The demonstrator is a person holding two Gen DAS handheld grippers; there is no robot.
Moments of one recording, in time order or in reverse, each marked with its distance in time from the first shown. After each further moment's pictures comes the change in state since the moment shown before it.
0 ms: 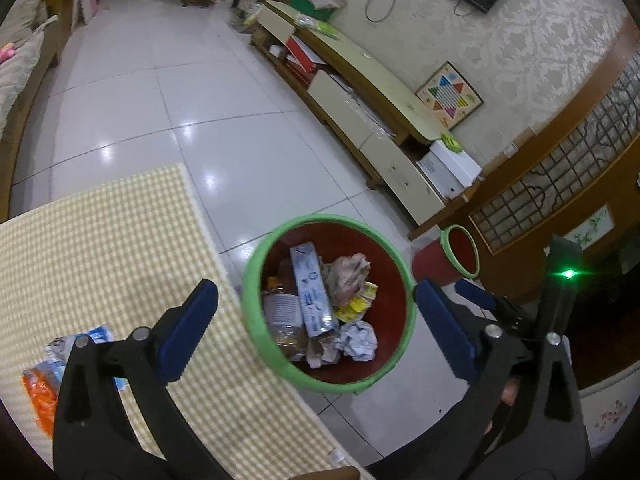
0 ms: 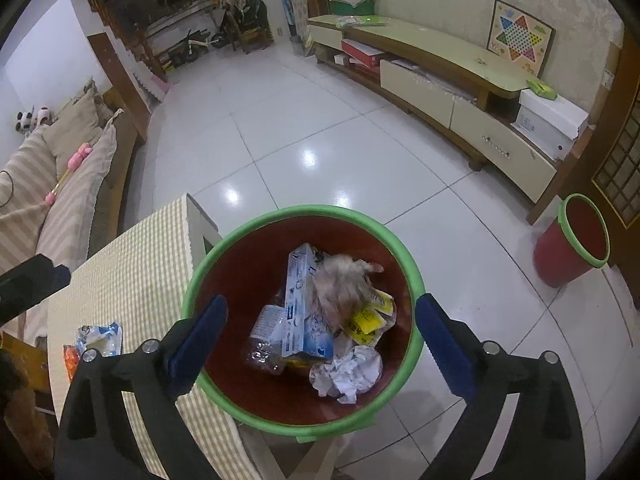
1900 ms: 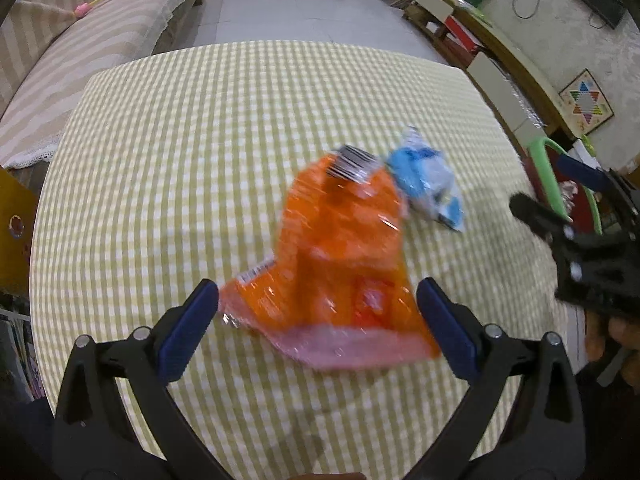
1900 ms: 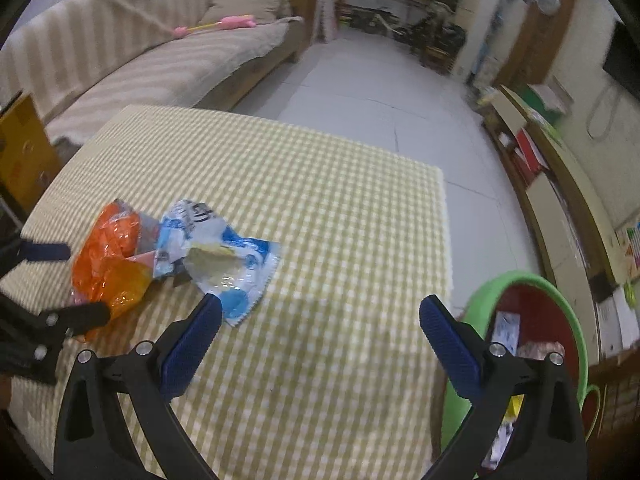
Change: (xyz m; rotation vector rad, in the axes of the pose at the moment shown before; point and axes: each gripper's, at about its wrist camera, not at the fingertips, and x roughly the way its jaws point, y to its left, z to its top) left arm -0.053 0.227 -0.169 -0.219 0.078 0.419; right arm 0.087 0.268 -0.110 -0.761 -0.024 0.127
